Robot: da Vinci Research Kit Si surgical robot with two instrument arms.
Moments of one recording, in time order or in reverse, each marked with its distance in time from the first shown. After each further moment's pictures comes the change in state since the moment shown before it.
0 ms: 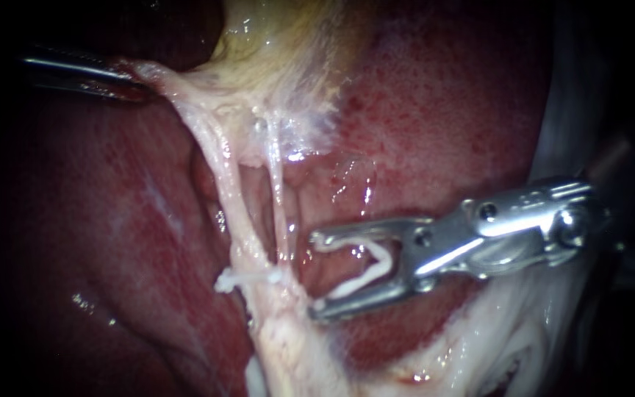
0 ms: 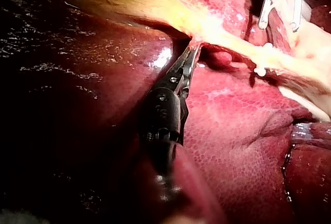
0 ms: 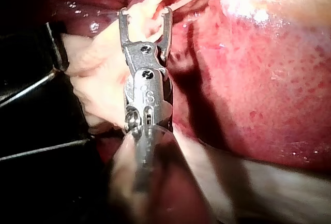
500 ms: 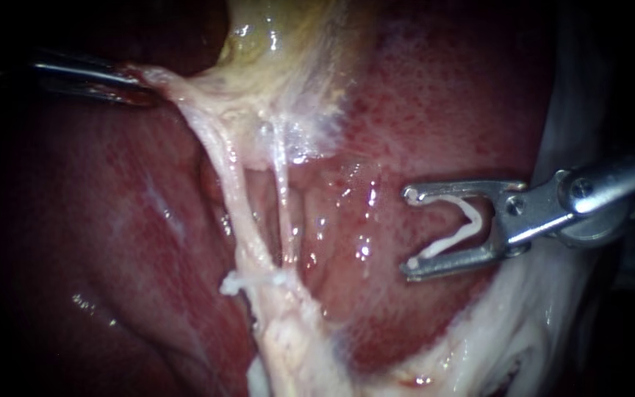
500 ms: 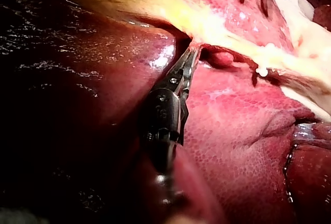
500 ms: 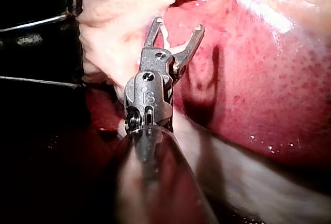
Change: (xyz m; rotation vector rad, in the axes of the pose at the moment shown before) right arm -0.002 0.000 -0.011 -0.193 -0.156 -0.274; left arm -0.001 -0.001 0.000 -0.007 -0.017 -0.019
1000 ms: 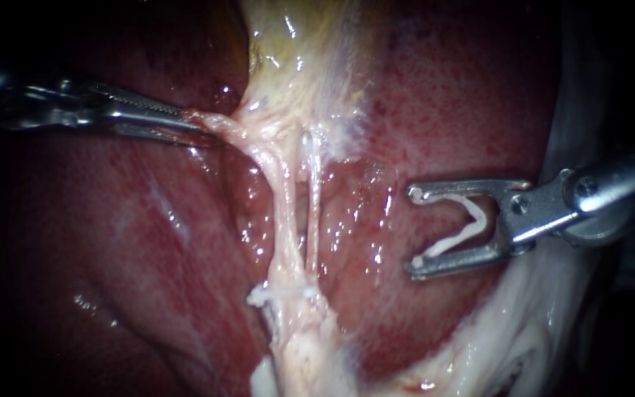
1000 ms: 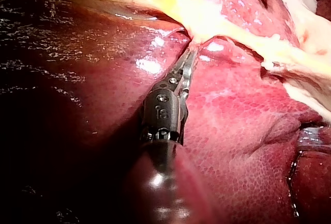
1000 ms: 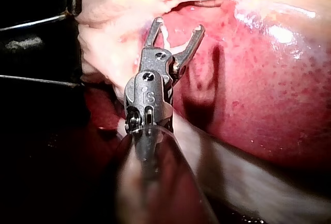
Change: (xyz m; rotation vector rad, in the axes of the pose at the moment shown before) right arm 0.000 0.000 -0.001 -0.027 -0.006 0.001; left arm -0.006 0.000 0.010 -0.040 -0.041 -0.002
